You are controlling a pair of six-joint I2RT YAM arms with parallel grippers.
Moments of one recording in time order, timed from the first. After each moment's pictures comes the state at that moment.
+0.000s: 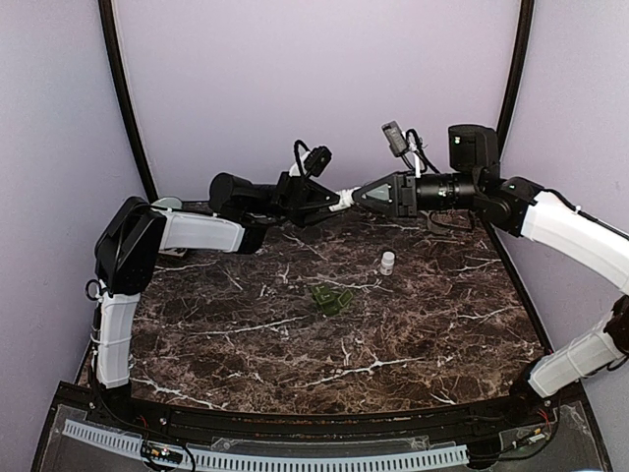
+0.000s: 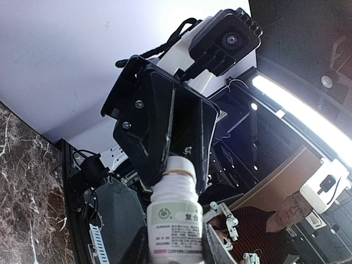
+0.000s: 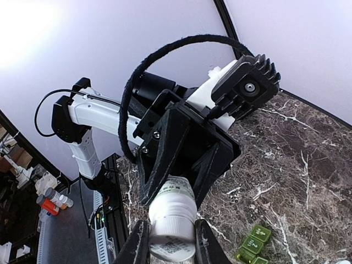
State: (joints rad) left arm -0.67 2.17 1.54 1.52 1.26 -1.87; right arm 0.66 1.36 1.27 -0.19 -0.68 0.27
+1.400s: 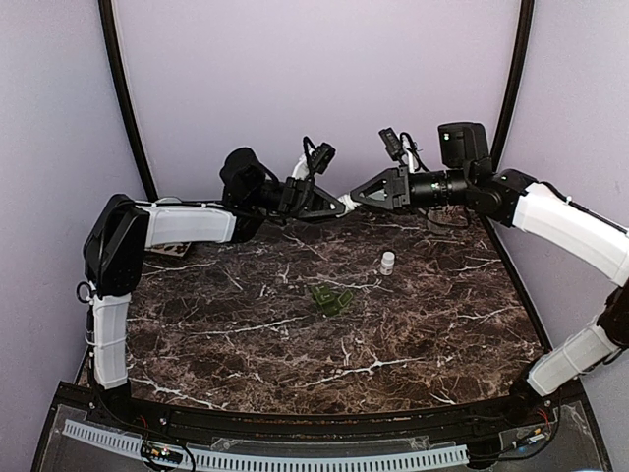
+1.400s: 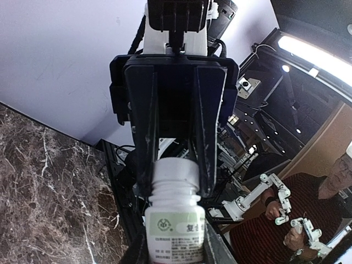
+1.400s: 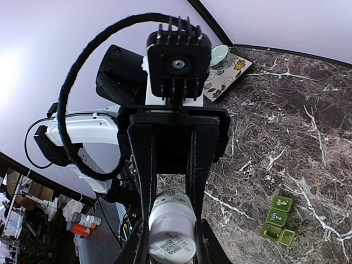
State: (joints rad) left arm -0.67 2.10 1.57 0.98 1.36 -1.19; right arm 0.64 1.42 1.33 -0.28 -0.67 0.51
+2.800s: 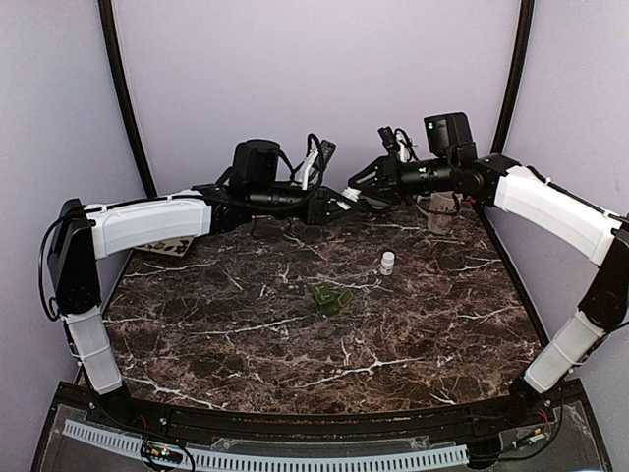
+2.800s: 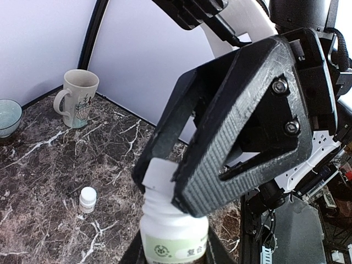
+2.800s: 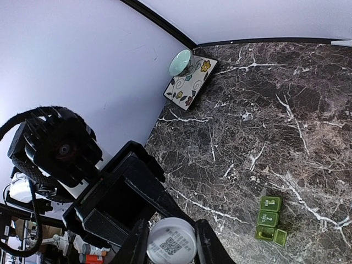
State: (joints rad) left arm -0.77 1.84 1.54 0.05 0.61 -0.30; right arm 0.59 1.57 1.49 -0.37 -0.59 0.66
